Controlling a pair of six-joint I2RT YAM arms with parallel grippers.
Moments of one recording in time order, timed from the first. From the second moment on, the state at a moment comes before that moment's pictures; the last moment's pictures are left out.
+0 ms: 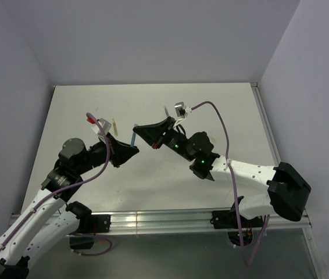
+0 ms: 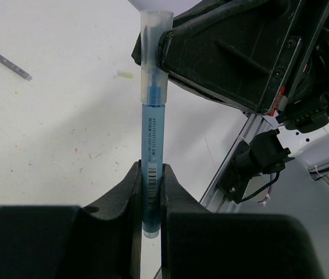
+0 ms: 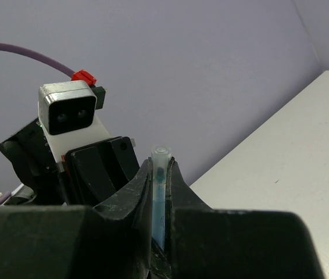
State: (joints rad) left arm -0.54 0.66 0.68 -0.09 0.44 -0.46; right arm 0.94 1.32 0.74 0.91 -0.10 0.74
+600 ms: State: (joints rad) left arm -0.53 0.65 0.68 -0.10 0.46 -0.45; right arm 0.97 1.31 0.76 0.87 -0.05 0.67
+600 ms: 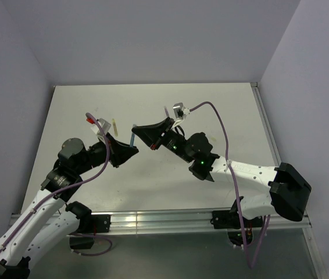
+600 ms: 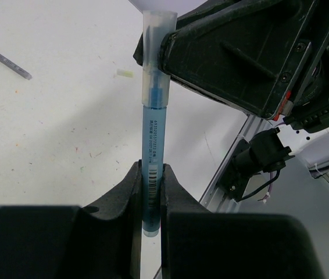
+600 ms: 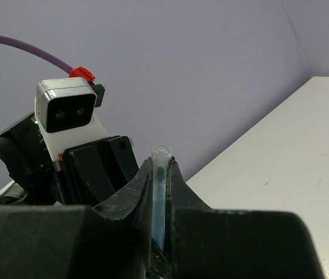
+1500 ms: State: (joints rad) left arm -0.50 0.65 0.68 -0.14 0.49 -0.45; right arm 0.99 1.31 0.79 0.79 -0.06 0.64
